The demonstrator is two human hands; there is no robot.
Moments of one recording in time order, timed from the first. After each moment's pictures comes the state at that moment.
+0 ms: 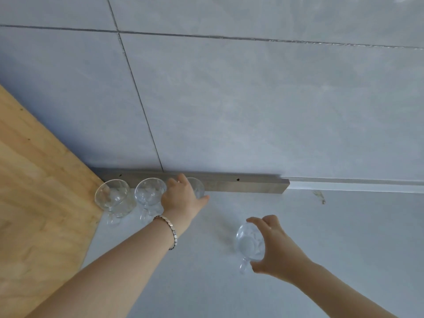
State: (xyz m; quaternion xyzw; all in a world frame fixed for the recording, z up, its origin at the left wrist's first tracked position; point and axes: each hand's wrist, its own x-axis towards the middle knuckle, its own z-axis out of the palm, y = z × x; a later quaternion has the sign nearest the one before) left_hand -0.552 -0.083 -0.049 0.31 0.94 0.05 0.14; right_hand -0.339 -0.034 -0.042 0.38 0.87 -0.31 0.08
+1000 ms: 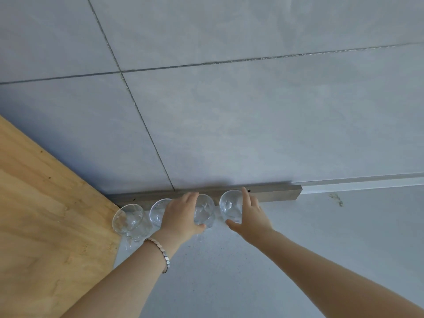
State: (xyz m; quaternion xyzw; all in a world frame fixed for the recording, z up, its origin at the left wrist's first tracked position) left_hand -0.590 -0.110 -0.041 0.52 0.84 0.01 0.16; right_hand -0.441 -0.015 -0.062 0.46 0.82 -0.34 0.02
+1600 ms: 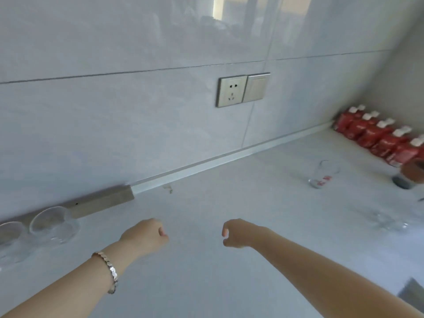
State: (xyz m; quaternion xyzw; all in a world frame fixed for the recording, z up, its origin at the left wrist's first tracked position) left_hand -0.279 -0.016 -0.005 0.57 0.76 -0.03 0.31; right_hand -0.054 0.042 -0.008 0.55 0.75 -0.30 0.22
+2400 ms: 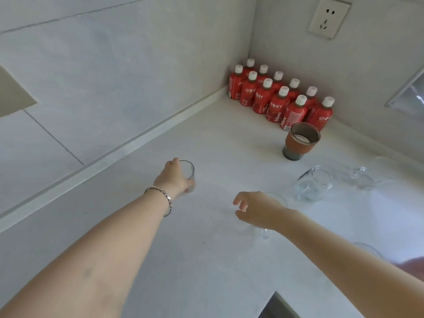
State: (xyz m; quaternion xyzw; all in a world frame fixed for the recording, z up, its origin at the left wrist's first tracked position) left_hand 0.214 0.287 -0.021 0.62 0.73 0.02 0.29; right_hand 0.415 0.194 0.004 0.66 0.67 -0.34 0.06
